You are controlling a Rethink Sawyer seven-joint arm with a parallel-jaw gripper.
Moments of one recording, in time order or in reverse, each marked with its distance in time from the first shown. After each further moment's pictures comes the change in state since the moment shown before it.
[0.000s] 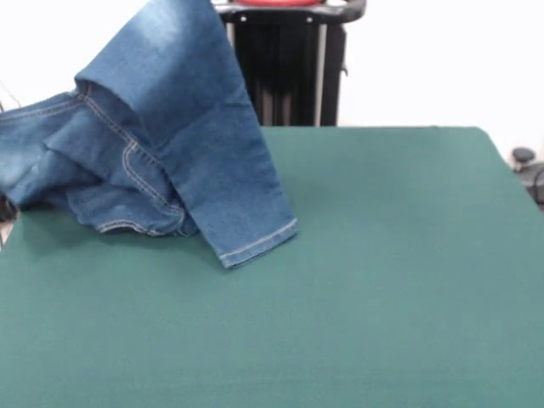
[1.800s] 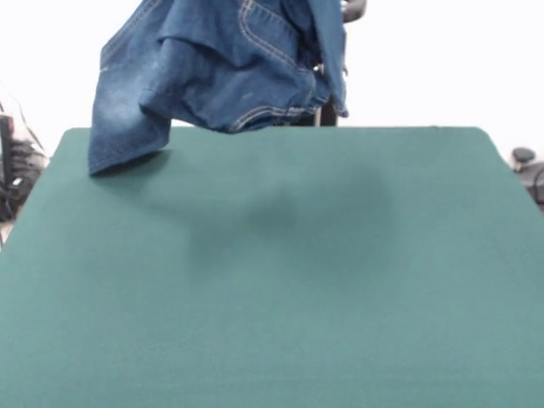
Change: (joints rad) arm 0.164 0.304 -0.545 -0.166 -0.335 -0.473 0.758
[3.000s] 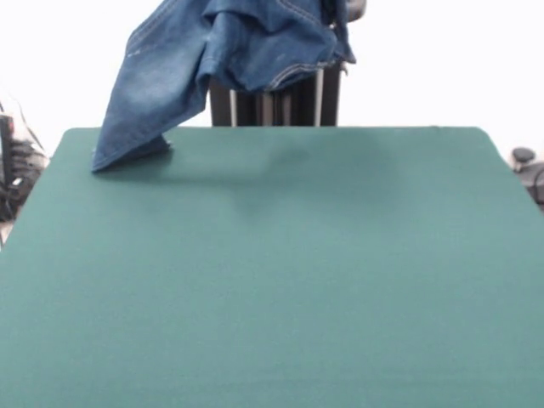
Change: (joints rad) arm 0.180 -0.081 -0.001 0.253 0.044 0.000 0.000
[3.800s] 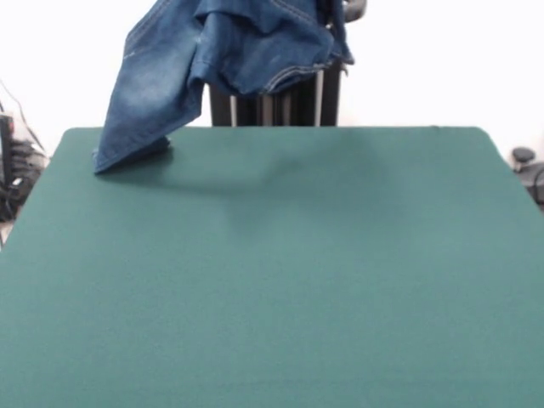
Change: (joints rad) arm -0.067 -0.045 0.001 -0.061 0.048 0.008 0.000
